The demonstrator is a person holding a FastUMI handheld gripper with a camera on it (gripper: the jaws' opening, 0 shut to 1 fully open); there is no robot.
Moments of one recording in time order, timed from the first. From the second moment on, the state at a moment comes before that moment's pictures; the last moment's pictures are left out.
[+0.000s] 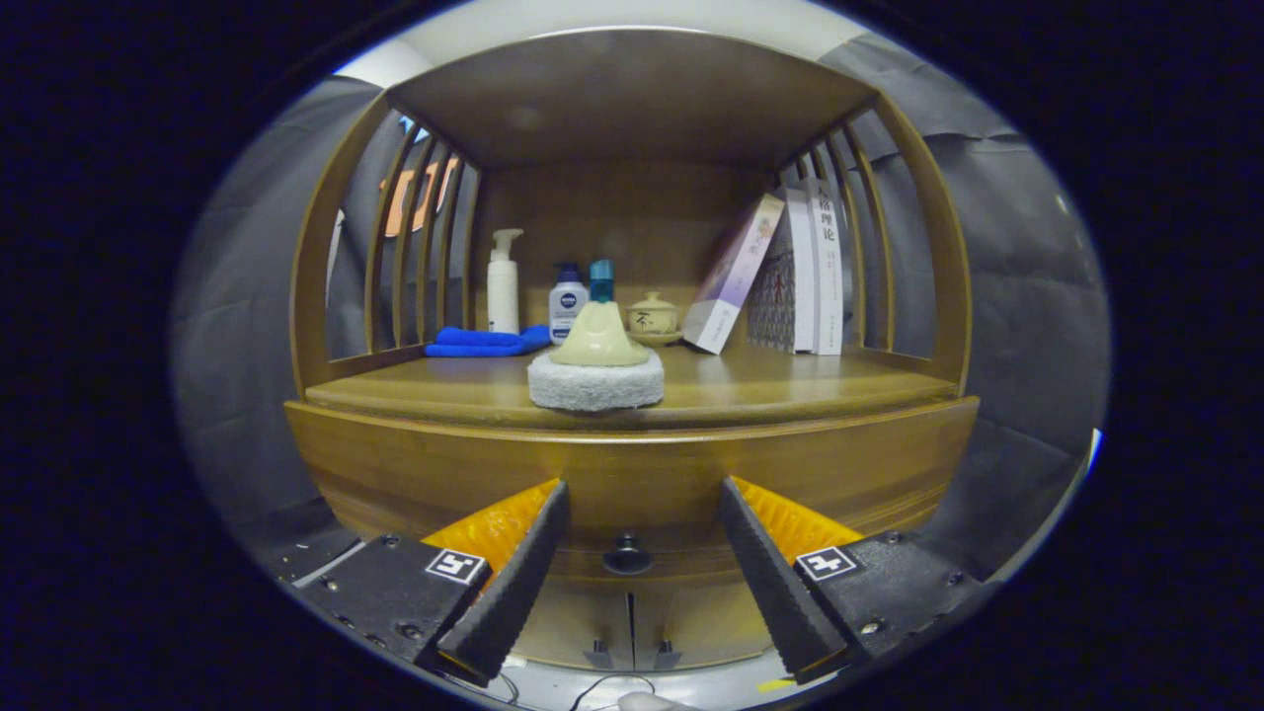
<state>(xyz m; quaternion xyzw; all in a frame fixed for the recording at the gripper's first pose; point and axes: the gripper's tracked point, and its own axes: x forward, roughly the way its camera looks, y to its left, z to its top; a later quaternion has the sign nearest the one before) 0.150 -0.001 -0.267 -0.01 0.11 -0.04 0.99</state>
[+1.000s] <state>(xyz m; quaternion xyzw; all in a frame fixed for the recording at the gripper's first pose) 0.046 -0.012 -0.102 0.00 0.01 -0.01 1.00</state>
